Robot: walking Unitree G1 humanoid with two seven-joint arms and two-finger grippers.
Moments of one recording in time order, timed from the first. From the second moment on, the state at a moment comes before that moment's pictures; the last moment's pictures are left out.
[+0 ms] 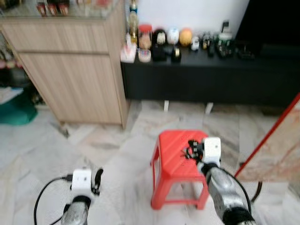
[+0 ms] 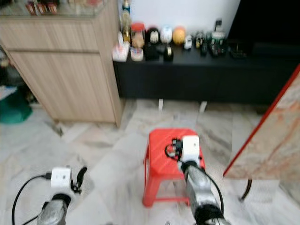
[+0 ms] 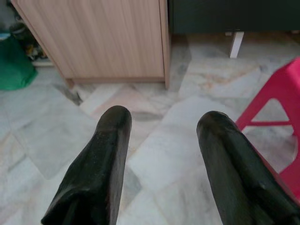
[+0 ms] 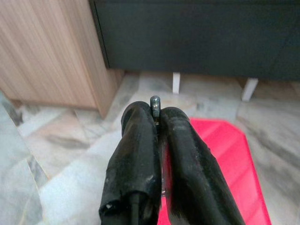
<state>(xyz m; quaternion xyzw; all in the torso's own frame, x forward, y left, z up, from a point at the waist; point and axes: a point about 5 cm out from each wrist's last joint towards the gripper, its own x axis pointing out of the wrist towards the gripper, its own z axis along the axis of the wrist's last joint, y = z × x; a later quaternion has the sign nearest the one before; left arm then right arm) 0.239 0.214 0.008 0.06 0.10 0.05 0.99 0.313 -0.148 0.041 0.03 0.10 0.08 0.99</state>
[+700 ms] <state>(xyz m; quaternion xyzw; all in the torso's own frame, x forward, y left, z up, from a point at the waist) 0.262 0.197 0.051 0.05 0.02 -0.03 1.00 0.329 -0.102 0.098 0.03 0.03 0.21 0.98</state>
